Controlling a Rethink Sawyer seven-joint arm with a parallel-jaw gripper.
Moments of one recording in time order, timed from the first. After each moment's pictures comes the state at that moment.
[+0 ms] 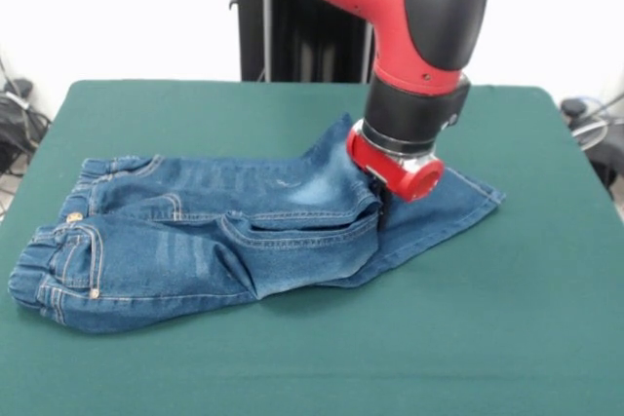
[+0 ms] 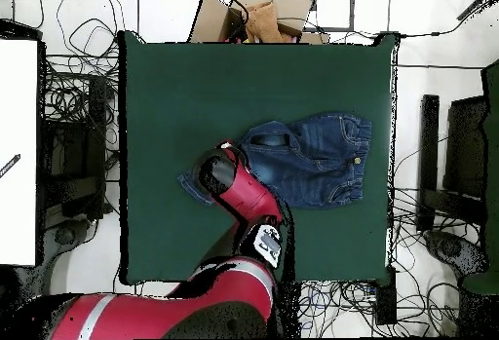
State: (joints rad) arm 0.06 -0.38 -0.20 1.79 0.72 0.10 1.91
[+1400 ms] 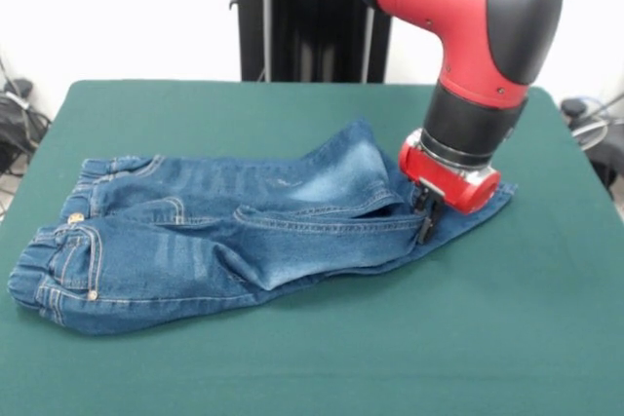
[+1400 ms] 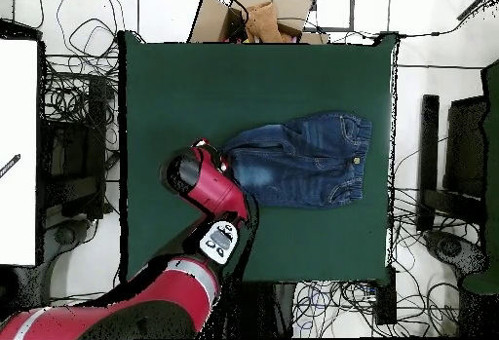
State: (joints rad) arm 0.25 -0.30 -0.29 1.71 0.82 0.11 1.91
